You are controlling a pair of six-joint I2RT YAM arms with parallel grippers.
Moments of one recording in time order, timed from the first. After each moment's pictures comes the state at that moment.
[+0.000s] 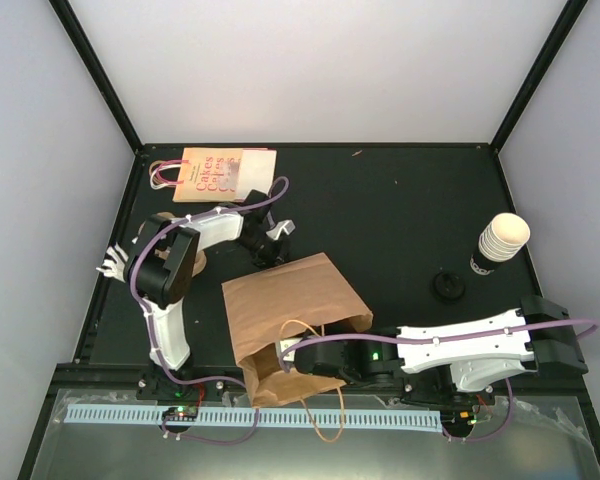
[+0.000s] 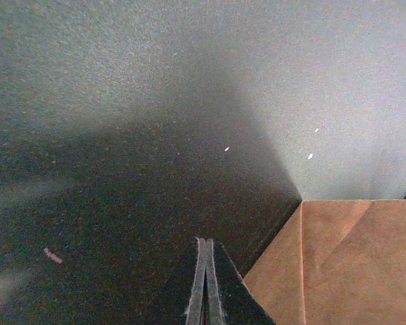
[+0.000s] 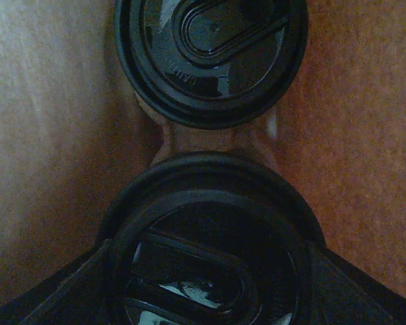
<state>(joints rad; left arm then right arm) -0.41 1.92 1.19 -0.63 0.67 -0.27 1.59 1.30 0.86 -0.49 0.72 -0.53</state>
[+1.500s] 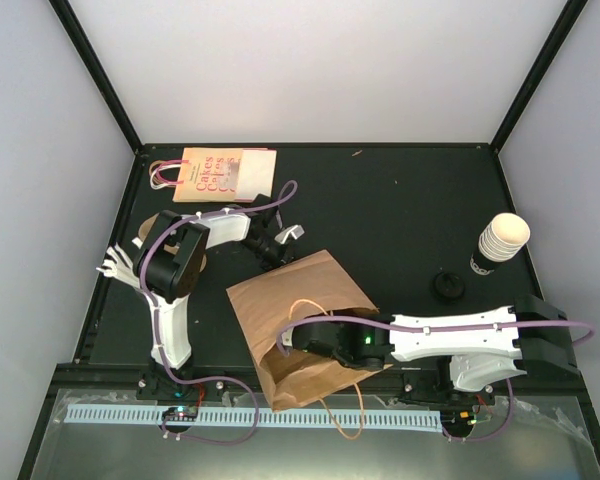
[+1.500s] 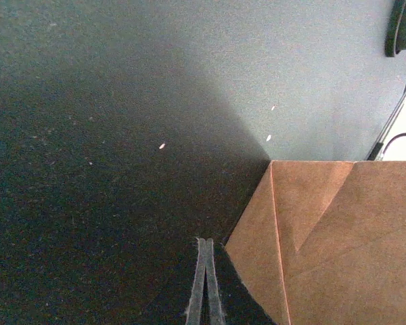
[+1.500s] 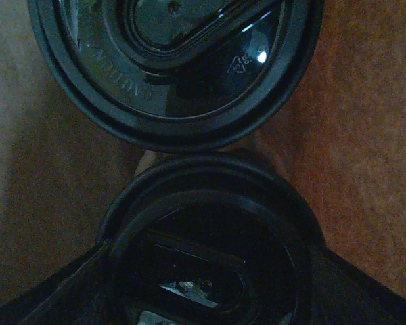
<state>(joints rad) -0.43 2.00 1.21 -0.62 0.83 -0.20 1.47 1.34 0.86 -0.46 0.65 -0.60</state>
